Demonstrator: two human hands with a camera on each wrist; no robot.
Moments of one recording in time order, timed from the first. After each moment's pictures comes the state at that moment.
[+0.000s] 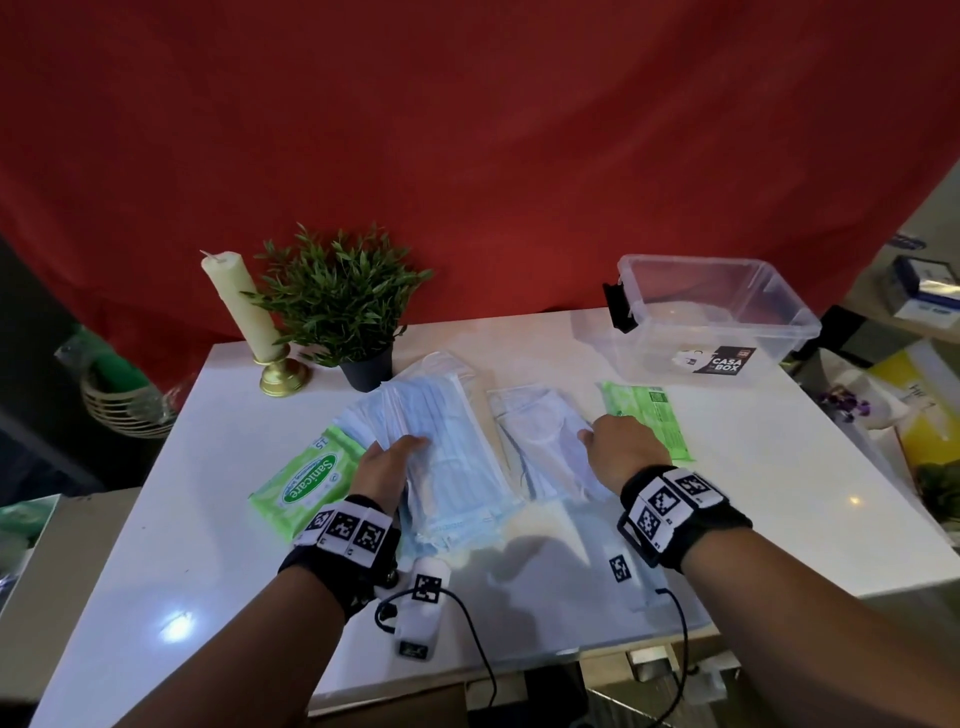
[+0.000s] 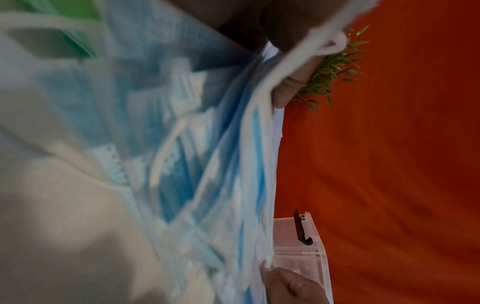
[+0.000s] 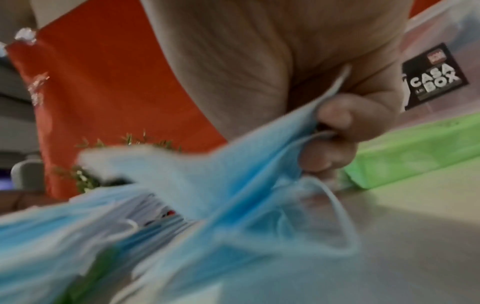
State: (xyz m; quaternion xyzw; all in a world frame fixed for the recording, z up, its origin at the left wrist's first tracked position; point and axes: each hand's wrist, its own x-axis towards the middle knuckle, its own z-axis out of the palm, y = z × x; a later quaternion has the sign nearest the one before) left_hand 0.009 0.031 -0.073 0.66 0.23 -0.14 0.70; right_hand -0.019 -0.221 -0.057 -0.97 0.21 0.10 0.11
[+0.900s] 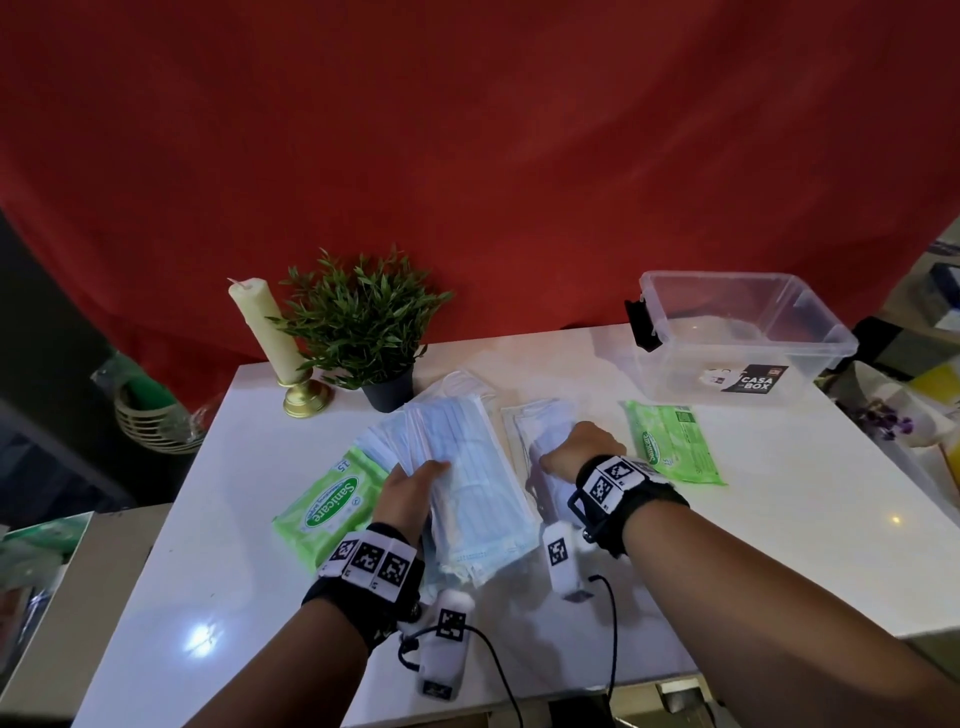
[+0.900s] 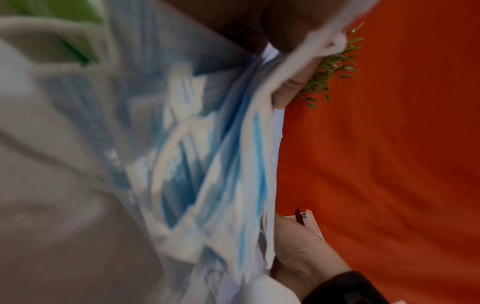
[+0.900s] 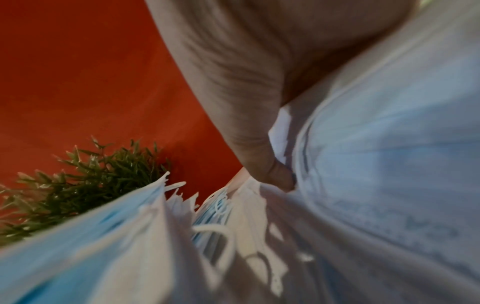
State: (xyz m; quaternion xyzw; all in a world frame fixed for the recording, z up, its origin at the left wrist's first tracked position) left_hand 0.010 0.029 -0.073 0.67 0.22 -0.12 0.69; right_hand 0.031 -0.175 -0.065 -0.92 0.27 0.14 0.23
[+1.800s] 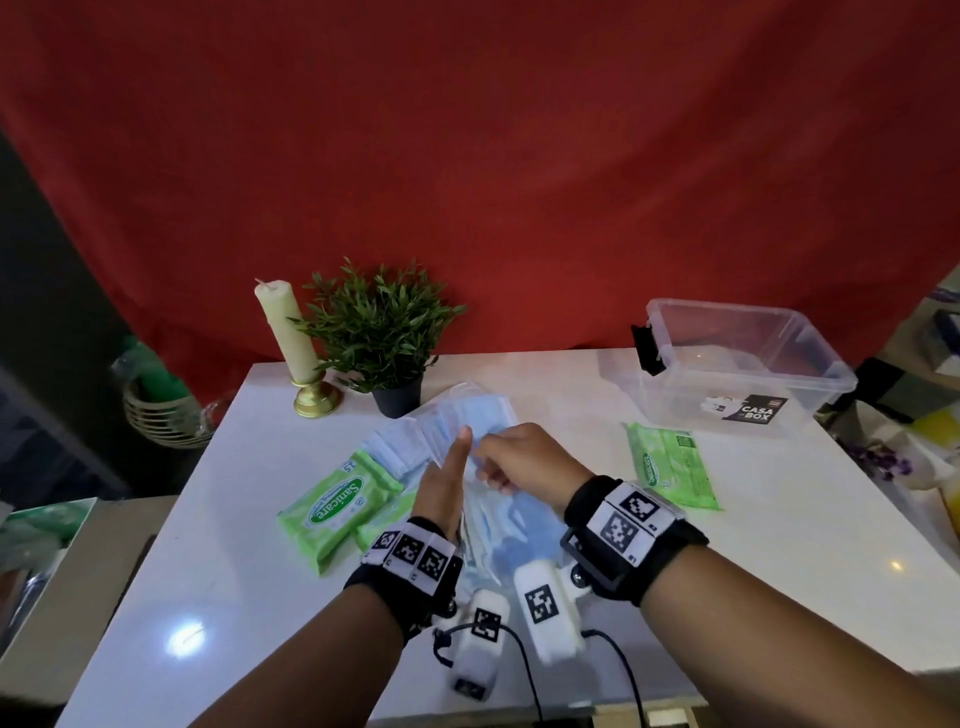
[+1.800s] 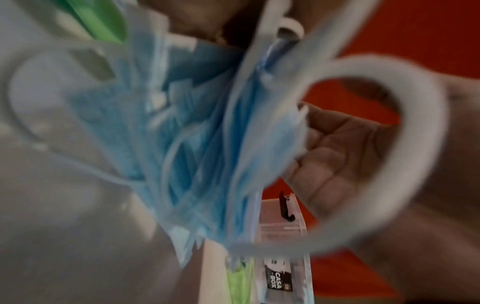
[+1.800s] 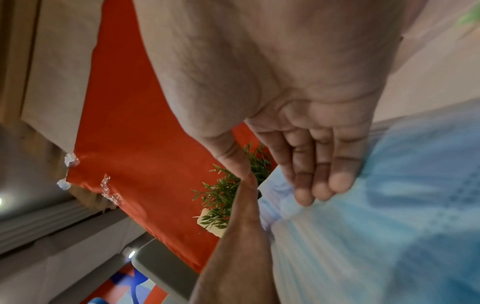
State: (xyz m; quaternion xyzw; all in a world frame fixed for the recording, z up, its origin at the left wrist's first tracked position) left_hand 0.003 -0.004 -0.051 0.66 0.18 -0.15 0.71; right_hand -0.001 -0.114 -0.006 -0.81 0.07 0.15 0.57
